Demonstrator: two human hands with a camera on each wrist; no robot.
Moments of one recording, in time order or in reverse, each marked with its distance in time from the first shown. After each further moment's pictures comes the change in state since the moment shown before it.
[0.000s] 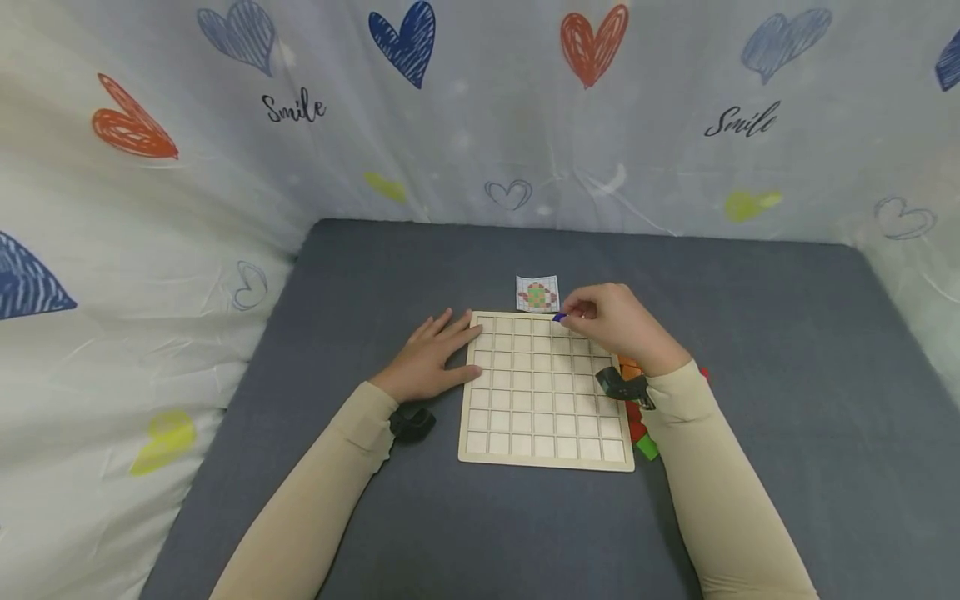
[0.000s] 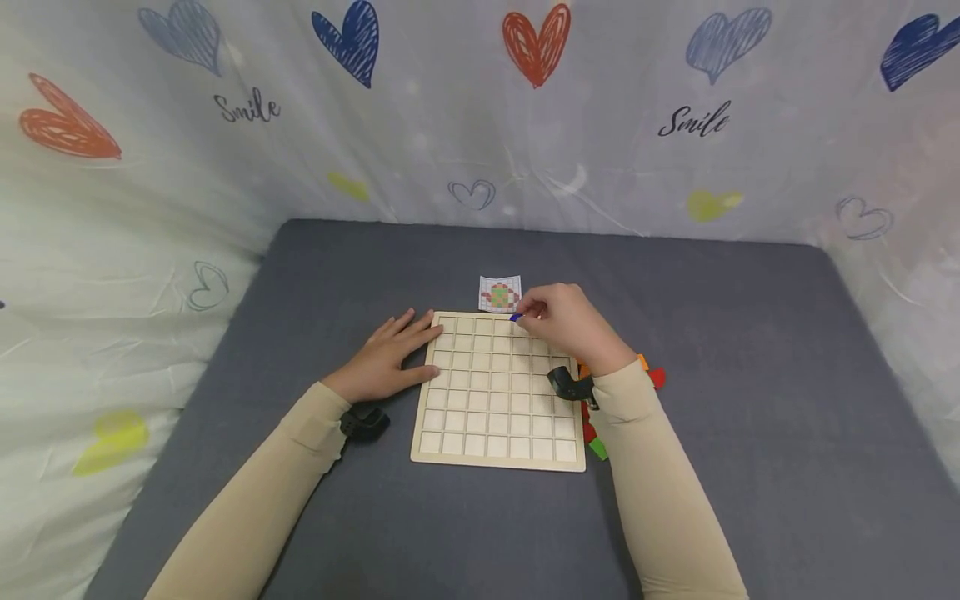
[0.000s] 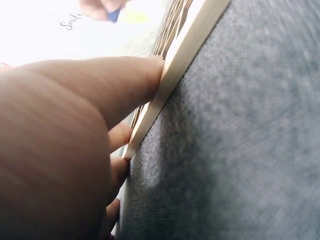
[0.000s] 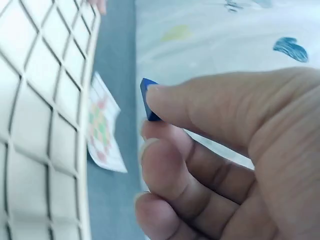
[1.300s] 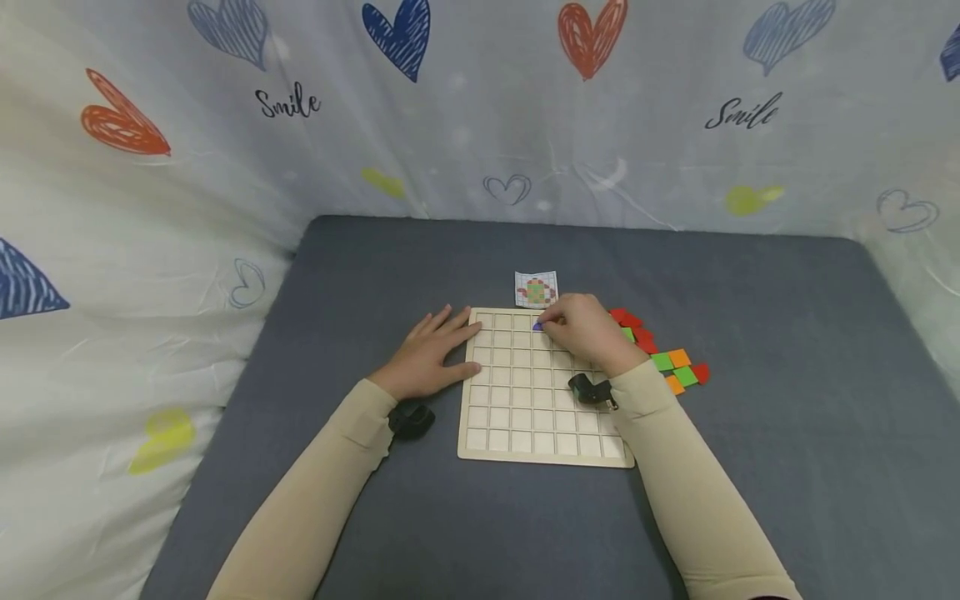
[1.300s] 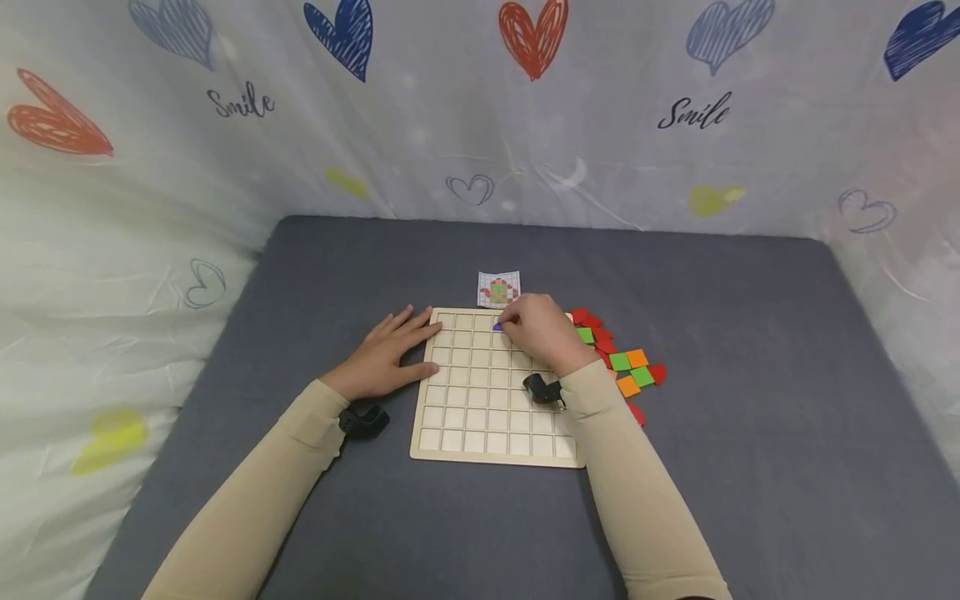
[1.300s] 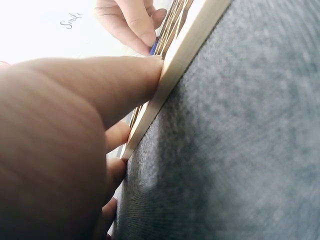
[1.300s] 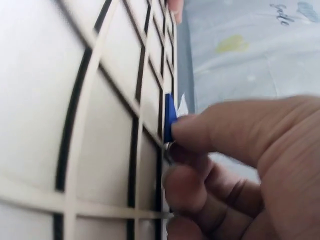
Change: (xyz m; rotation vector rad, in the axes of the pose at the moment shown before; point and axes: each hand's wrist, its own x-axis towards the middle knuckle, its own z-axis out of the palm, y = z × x) left_hand 0.003 0.001 0.002 0.021 0.012 -0.018; right_hand 0.020 0.008 0.045 -0.044 0.030 -0.008
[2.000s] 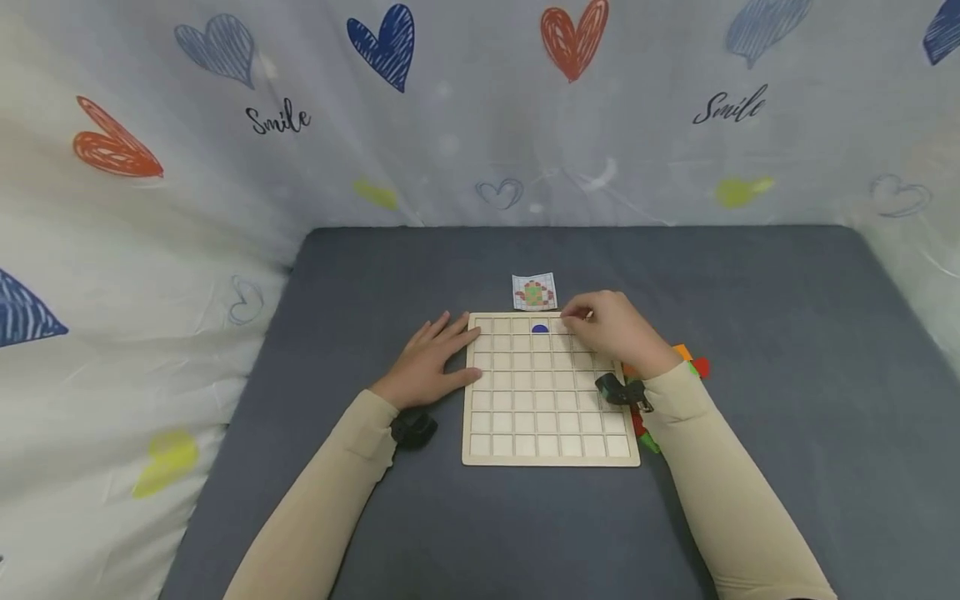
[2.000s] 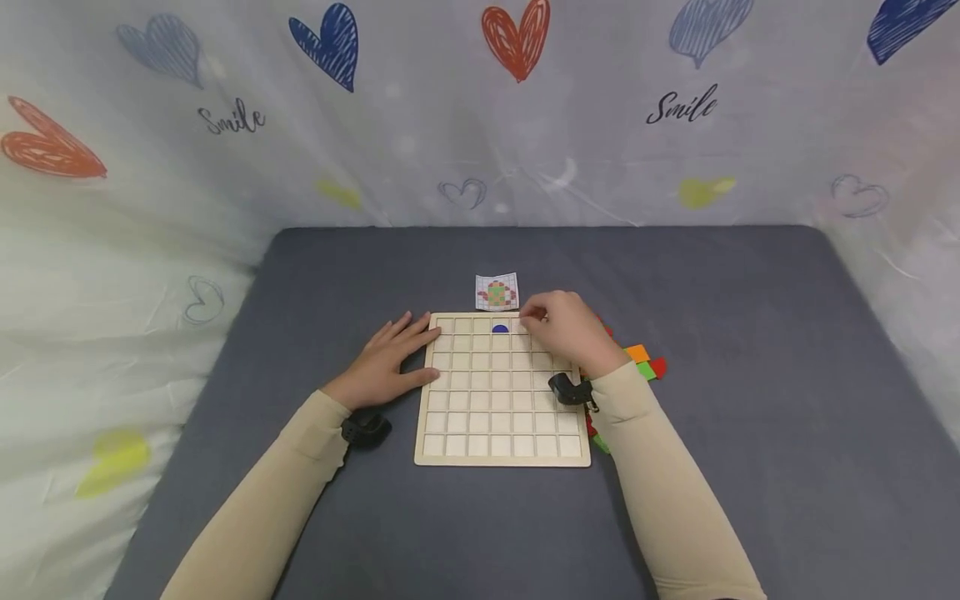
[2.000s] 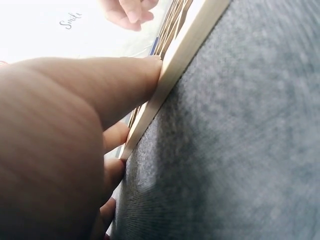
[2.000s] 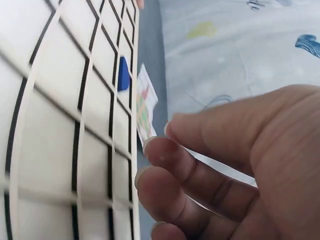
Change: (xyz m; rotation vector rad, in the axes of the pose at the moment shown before) left_hand -0.001 -0.001 0.004 -0.023 0.022 0.022; right_hand -0.025 0.012 -0.030 0.062 -0.012 0.085
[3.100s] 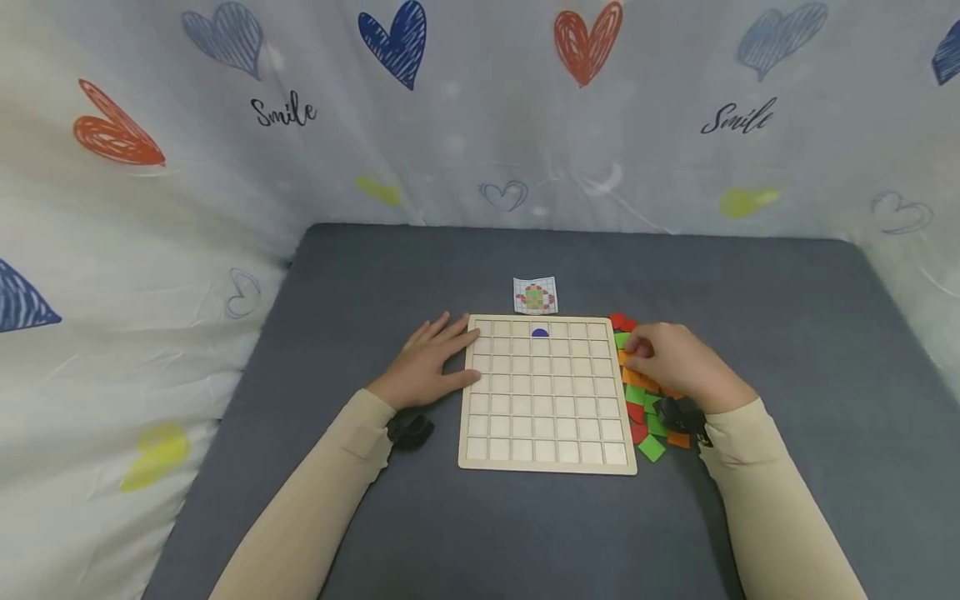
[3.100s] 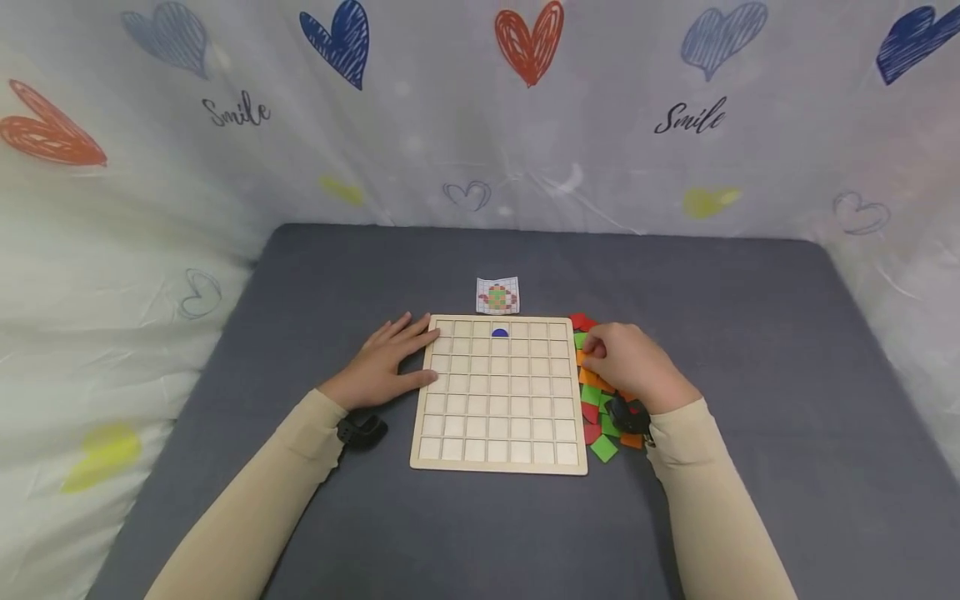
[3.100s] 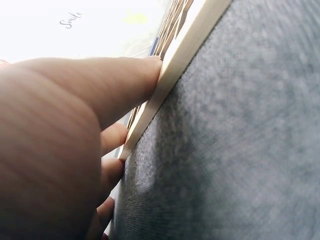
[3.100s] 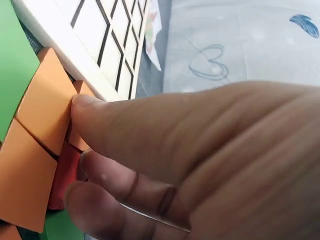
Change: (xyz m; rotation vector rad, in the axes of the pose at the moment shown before) left_hand -0.002 0.002 -0.005 -0.001 -0.008 -0.004; right_hand -0.050 0.035 -0.030 -0.171 -0.089 0.139
